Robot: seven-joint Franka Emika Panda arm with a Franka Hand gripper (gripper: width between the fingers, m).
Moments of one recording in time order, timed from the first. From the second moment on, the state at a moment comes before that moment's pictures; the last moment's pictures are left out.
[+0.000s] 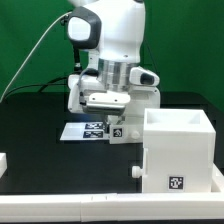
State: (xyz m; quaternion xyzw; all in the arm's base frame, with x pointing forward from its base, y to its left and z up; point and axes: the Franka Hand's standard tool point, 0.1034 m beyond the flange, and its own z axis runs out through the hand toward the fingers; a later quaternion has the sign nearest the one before) arm 0.378 -0.009 0.012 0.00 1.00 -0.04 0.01
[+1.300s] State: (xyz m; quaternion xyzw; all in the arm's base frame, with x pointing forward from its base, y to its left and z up) arm 0.403 -0.039 0.052 0.29 0.90 -0.32 0.04
